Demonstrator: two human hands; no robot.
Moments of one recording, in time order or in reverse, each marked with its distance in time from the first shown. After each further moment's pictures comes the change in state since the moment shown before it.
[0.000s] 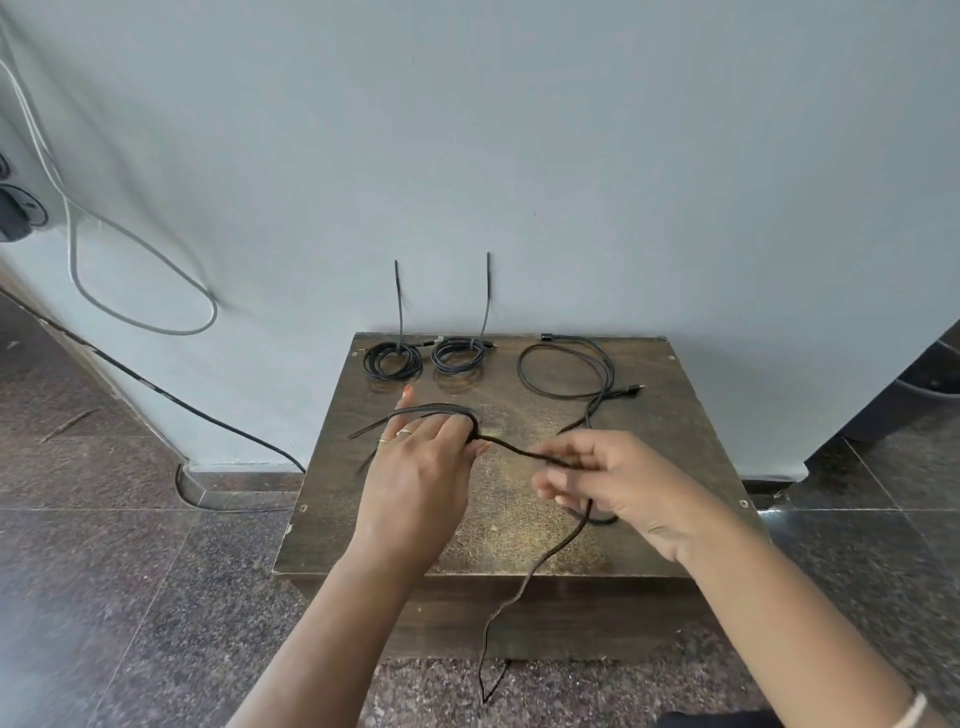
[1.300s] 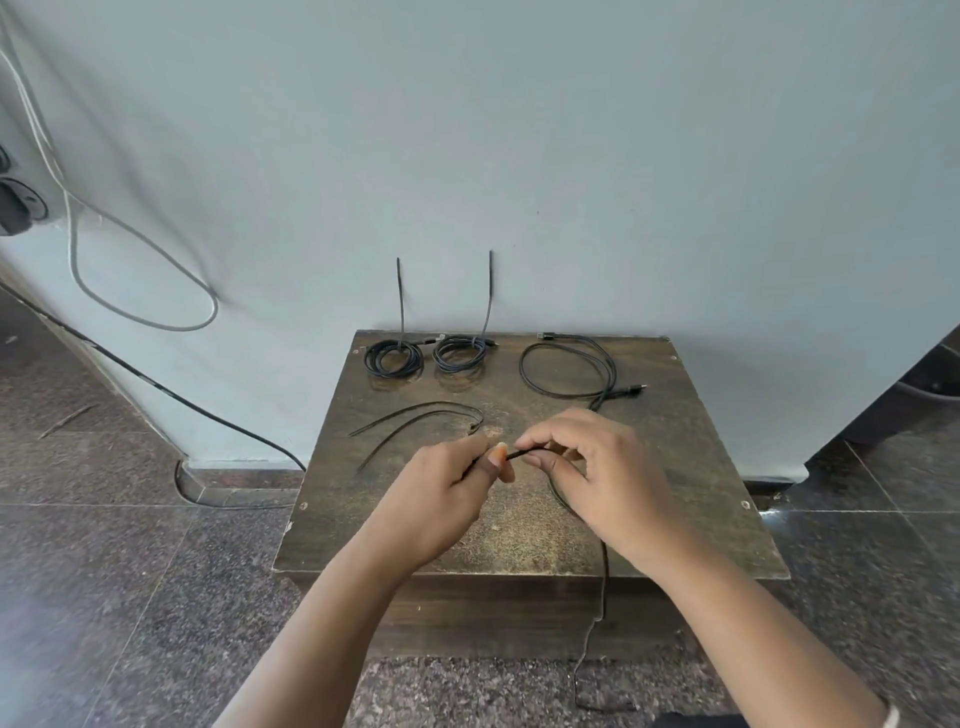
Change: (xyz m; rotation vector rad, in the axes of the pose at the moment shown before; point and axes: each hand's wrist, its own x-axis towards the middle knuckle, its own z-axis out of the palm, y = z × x) left_hand 0.001 0.003 -0.005 -0.569 -0.443 -0.240; right_hand 0.008 0.003 0.017 -0.706 0.356 -0.660
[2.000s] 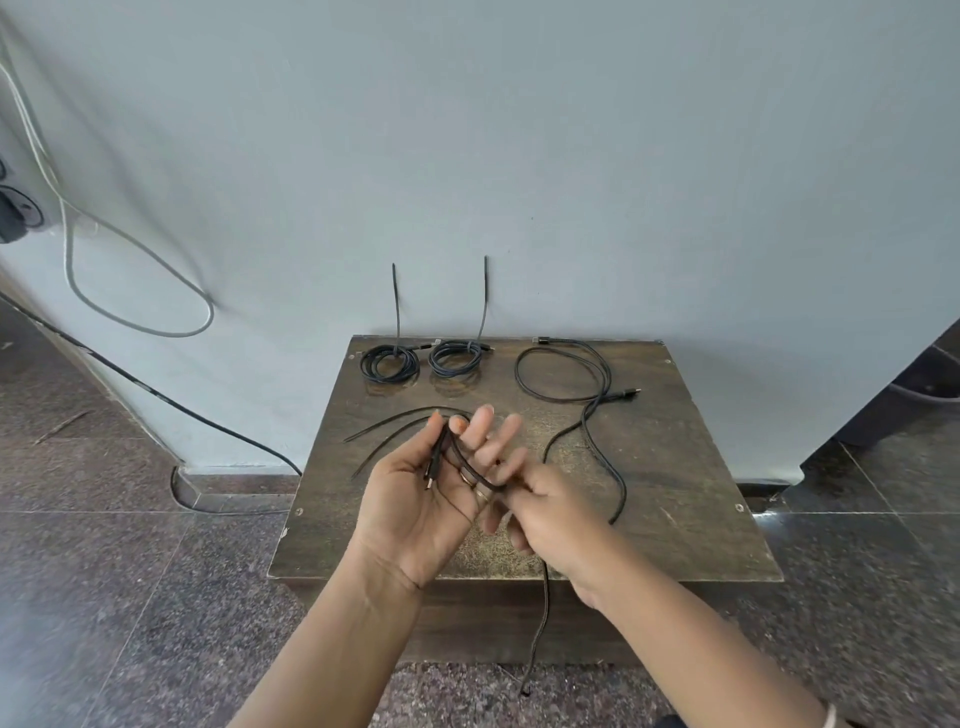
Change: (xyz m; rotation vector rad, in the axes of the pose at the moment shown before) left_hand 0.006 0.005 0.011 -1.828 -0.034 -0.261; right_hand -0.010 -0.028 0.033 0.596 -0.310 0.641
